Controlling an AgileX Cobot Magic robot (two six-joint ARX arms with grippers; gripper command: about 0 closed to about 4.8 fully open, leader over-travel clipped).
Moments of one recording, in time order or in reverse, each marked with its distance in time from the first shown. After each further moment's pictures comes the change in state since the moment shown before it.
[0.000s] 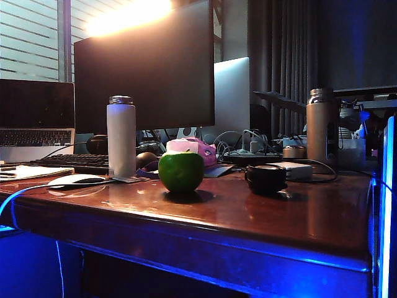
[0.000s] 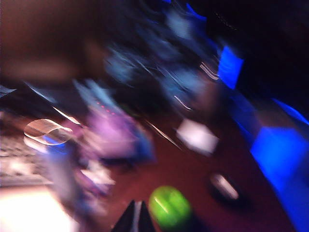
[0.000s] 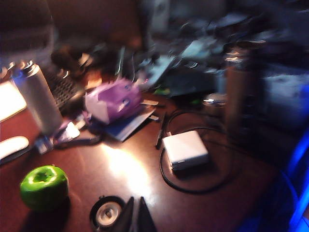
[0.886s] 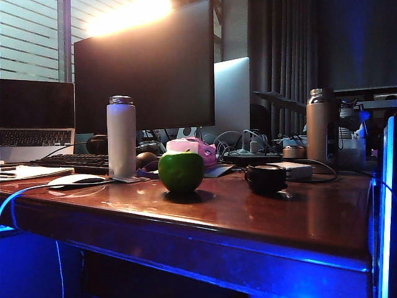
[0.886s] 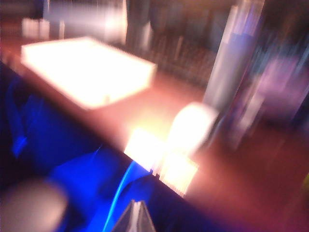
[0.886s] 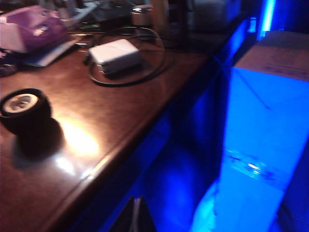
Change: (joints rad) left arm 0.005 -1.052 -1.324 0.527 -0.743 -0.339; right arm 0.000 -0.775 -0.748 -0.049 0.258 0.054
